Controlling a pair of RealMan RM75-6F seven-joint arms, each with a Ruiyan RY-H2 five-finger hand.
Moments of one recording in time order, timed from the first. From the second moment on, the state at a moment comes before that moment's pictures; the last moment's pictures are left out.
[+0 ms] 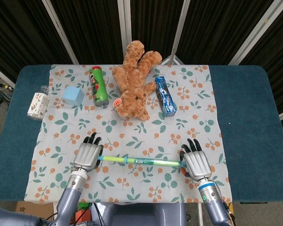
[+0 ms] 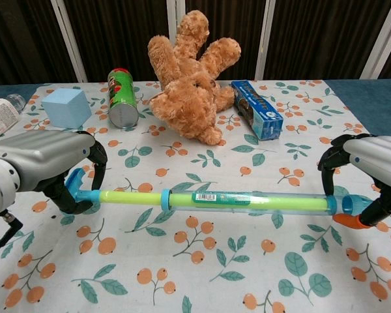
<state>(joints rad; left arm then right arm) -0.65 -1.68 -0.08 -1.94 0.80 1.43 1.04 0.42 -1.50 0.04 -1.94 -1.08 1.32 -0.80</state>
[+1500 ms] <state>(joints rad) -0.65 -1.70 -0.07 -1.97 0.82 1.45 1.04 0.43 -1.46 0.04 -1.93 -1.06 1.30 -0.77</state>
